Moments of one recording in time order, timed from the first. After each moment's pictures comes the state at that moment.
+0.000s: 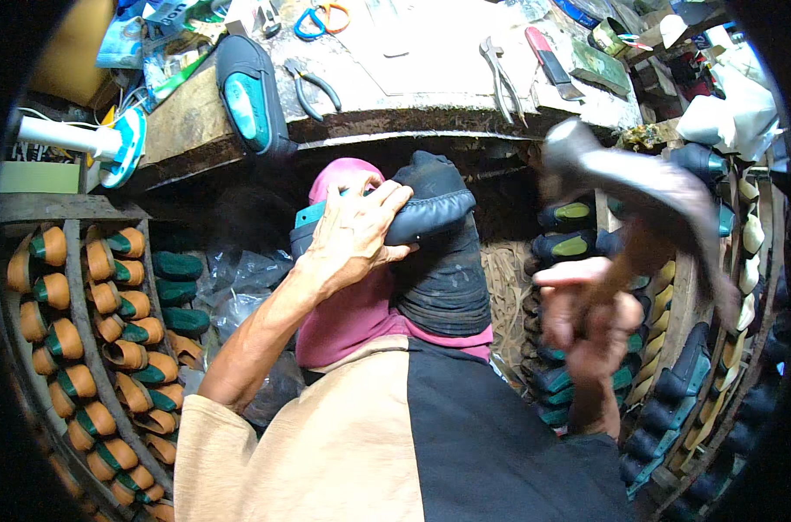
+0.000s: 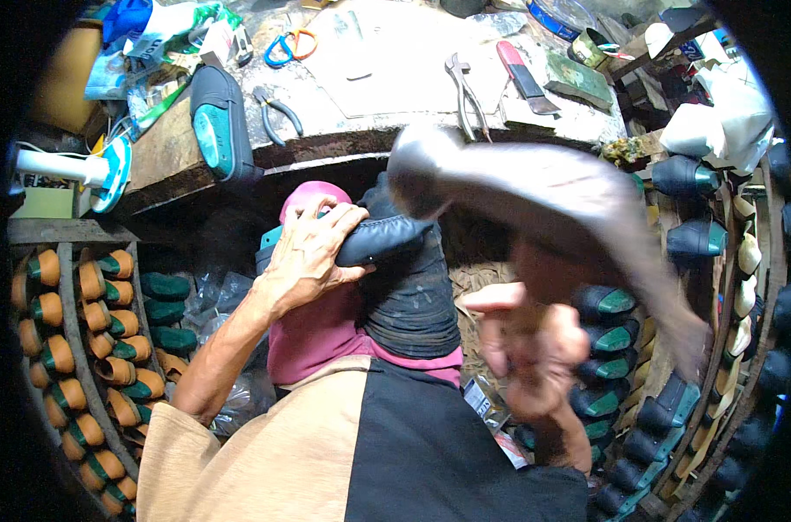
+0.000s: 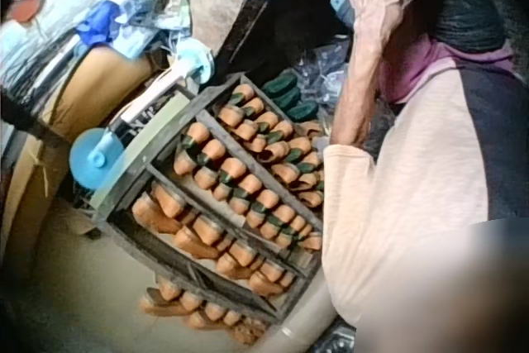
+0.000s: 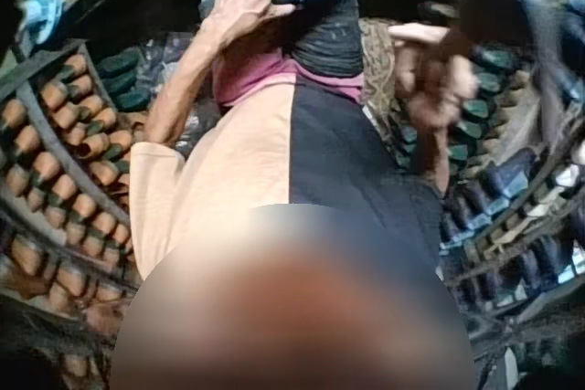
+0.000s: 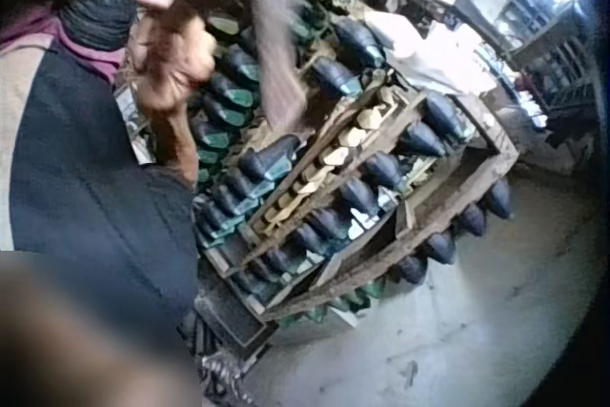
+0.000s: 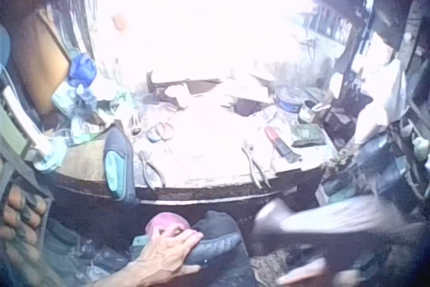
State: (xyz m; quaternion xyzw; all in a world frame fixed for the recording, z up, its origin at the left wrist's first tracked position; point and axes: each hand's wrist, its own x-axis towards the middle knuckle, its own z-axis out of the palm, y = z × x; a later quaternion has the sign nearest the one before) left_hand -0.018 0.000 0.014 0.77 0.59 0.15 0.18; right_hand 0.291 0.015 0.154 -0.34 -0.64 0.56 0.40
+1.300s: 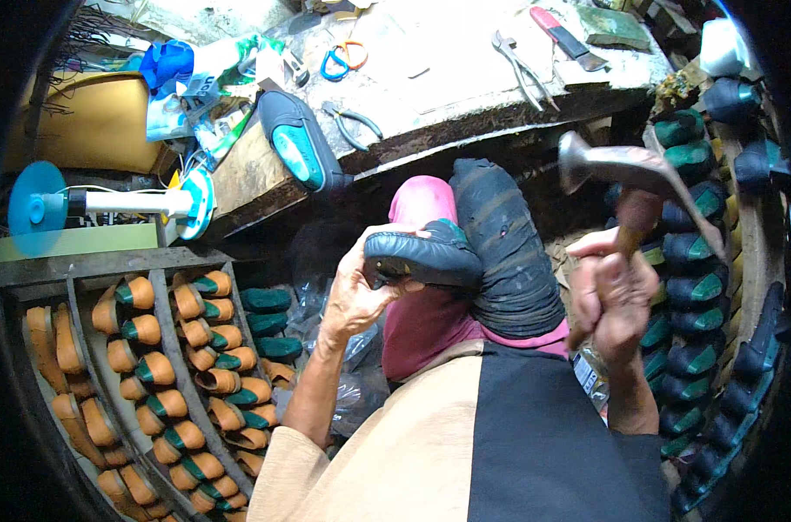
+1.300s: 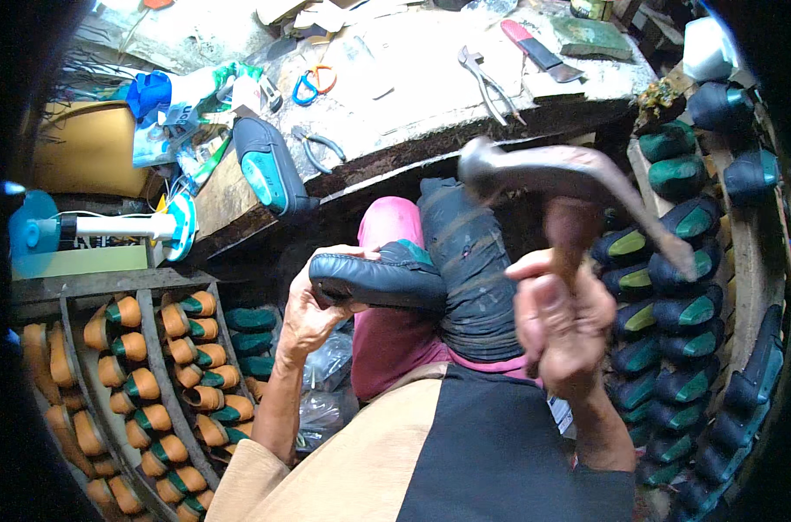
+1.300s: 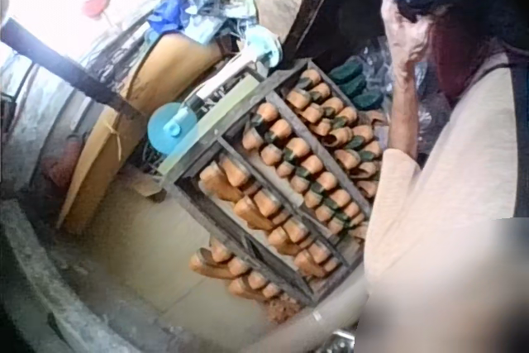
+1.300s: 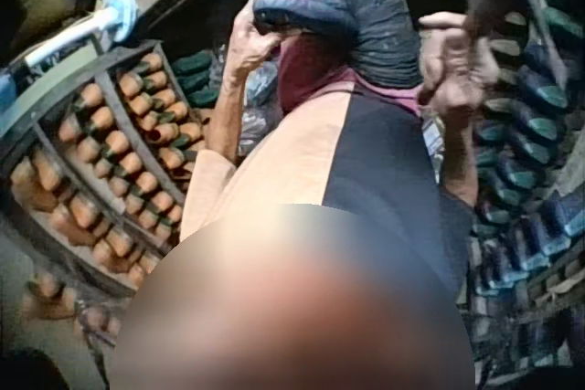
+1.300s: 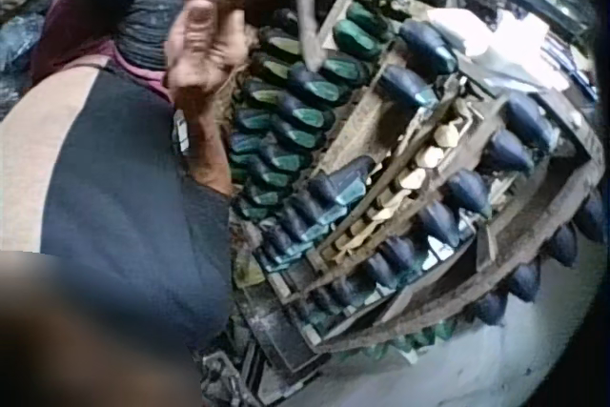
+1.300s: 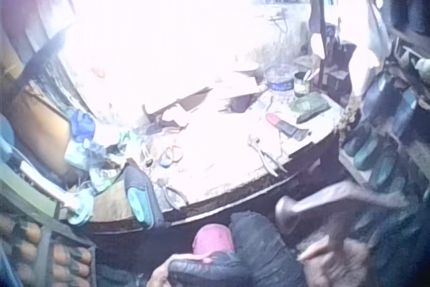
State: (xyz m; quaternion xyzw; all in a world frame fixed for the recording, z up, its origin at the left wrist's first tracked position) left_hand -0.062 -0.056 0.056 0.49 0.51 0.45 0.55; right_hand 0.260 0.000 0.127 -0.33 -0.49 0.61 0.53
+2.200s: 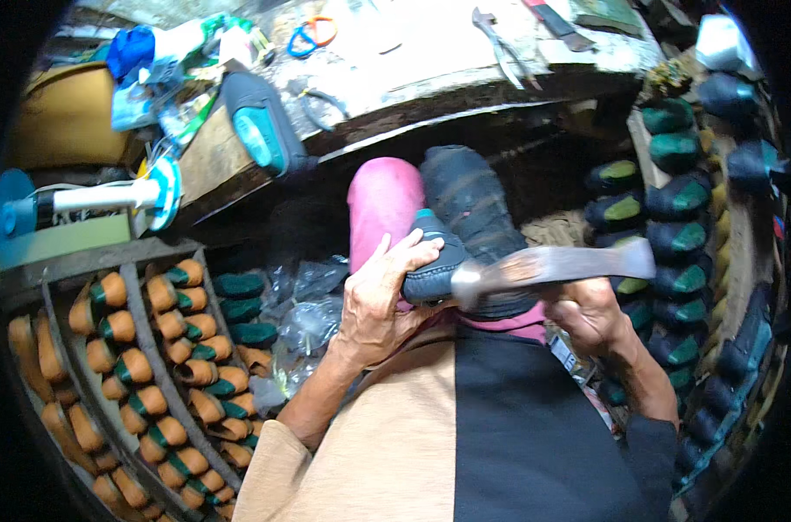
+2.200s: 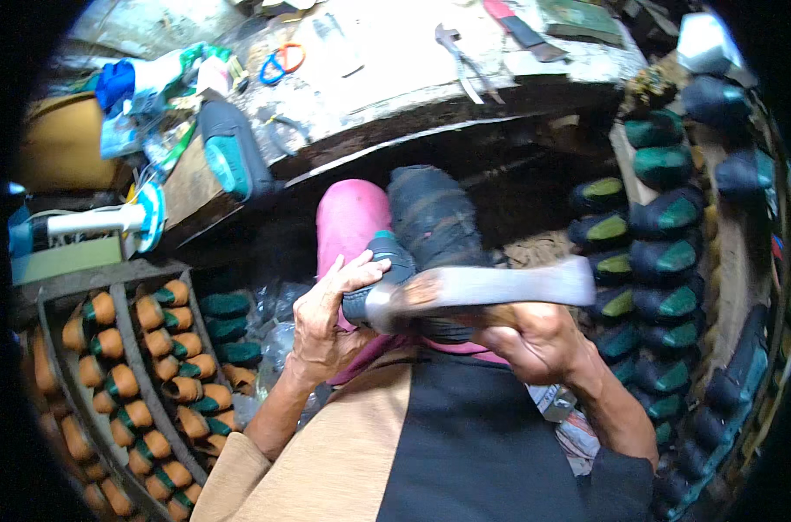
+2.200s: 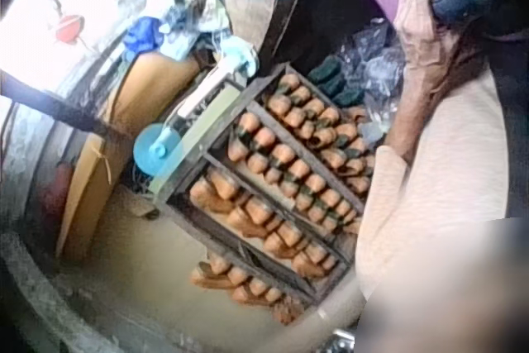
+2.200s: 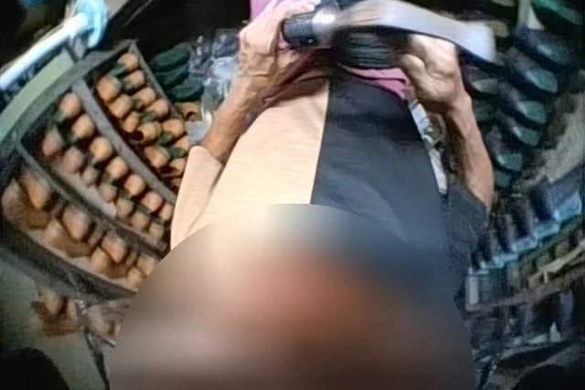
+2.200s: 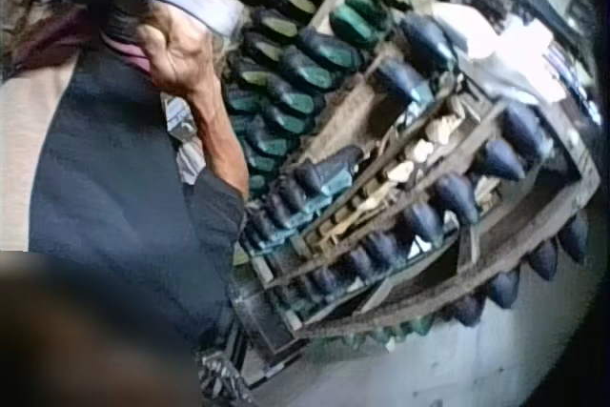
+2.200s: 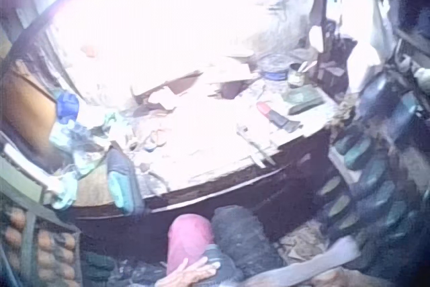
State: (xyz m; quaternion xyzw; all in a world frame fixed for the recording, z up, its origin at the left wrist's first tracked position) left_hand 0.002 -0.072 0.065 0.71 0.56 0.32 0.28; right_hand 0.324 0.015 0.093 -0.27 -0.79 0.47 0.27
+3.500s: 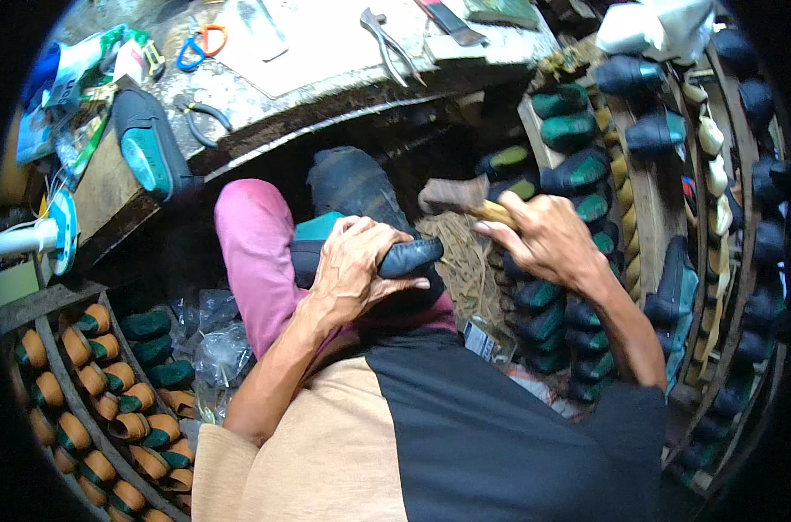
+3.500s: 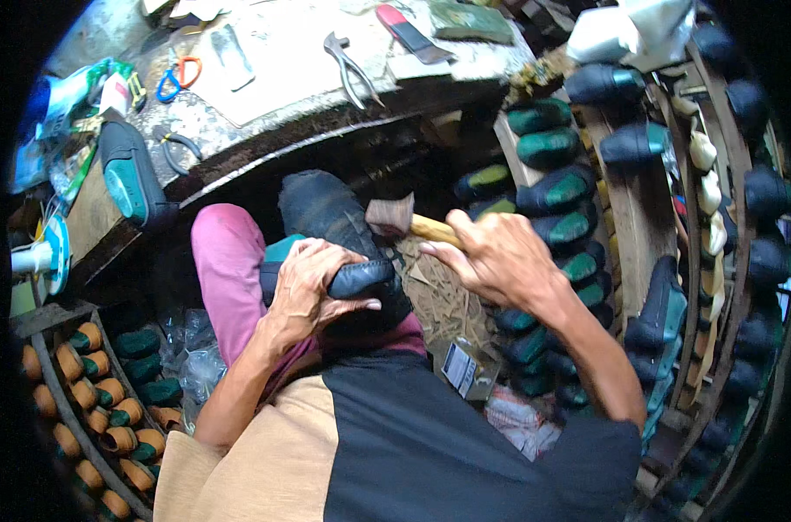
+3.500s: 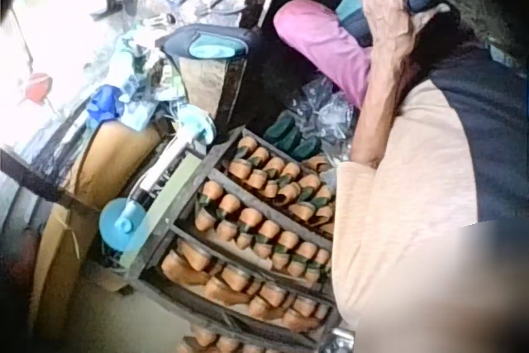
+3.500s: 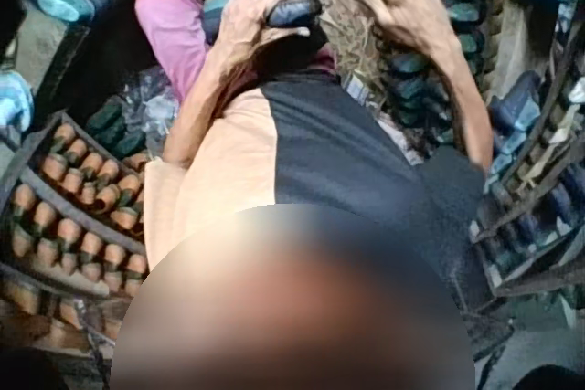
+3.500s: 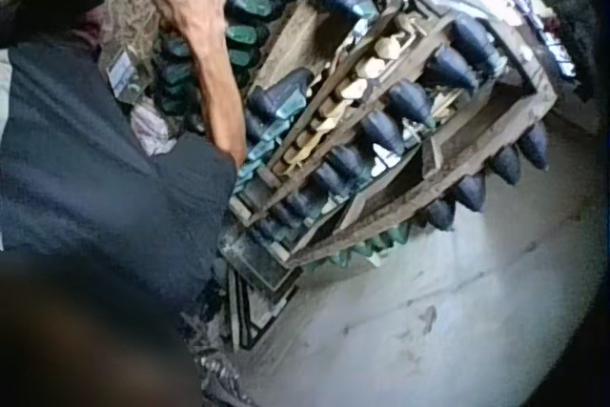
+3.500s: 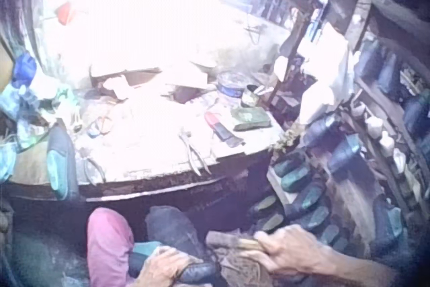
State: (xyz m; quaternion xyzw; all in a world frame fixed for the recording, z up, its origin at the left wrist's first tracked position) left_hand 0.075 -0.008 0.001 0.77 0.46 0.32 0.31; right_hand 0.358 0.061 0.154 -0.46 -0.88 0.13 -0.06
